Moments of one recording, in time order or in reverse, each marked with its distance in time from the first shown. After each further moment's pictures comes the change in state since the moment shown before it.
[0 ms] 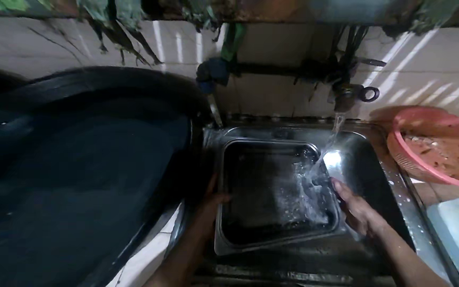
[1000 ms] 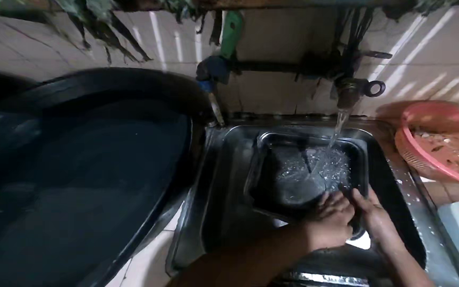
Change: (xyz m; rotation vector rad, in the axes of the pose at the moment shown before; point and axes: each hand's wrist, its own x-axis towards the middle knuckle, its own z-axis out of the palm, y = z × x) left_hand -0.025 -0.030 0.219 0.904 -0.987 0.699; right_hand -0.026 0.014 0.006 0.134 0.261 -0.338
